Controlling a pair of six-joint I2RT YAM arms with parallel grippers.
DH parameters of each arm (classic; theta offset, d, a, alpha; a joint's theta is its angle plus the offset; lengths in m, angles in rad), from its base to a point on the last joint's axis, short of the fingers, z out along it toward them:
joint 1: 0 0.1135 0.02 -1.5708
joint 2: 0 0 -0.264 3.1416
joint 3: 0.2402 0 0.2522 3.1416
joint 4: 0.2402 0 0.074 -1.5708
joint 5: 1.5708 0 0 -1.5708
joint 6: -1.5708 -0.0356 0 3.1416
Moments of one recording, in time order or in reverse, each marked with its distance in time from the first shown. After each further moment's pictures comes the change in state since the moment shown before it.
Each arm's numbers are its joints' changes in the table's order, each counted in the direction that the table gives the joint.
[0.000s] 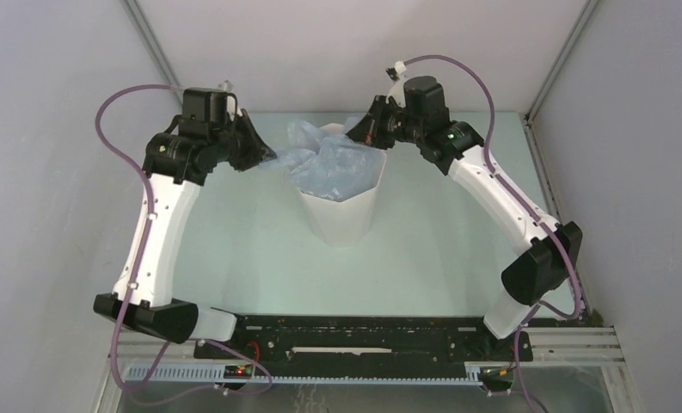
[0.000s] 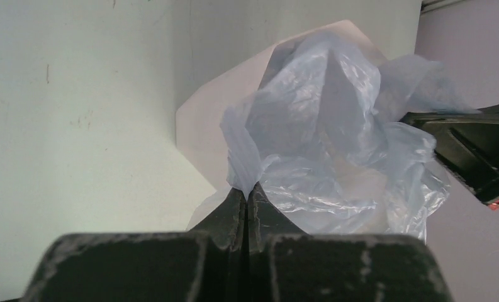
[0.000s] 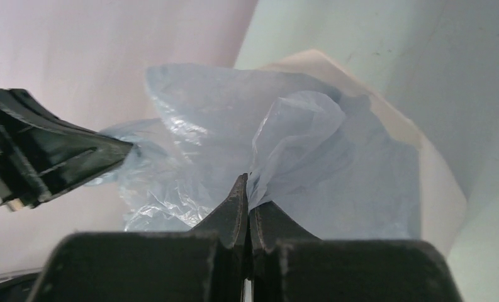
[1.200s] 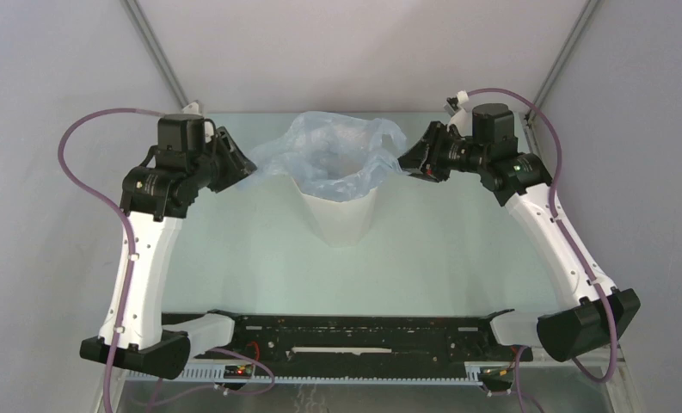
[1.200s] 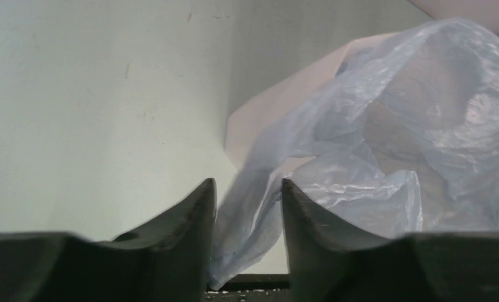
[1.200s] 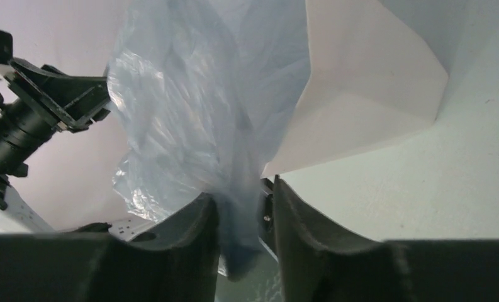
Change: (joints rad) left arm 0.058 -0.180 -0.162 -0.003 -0.158 -0.056; right arm -0.227 -0.356 -0.328 0.183 -0.236 -0.029
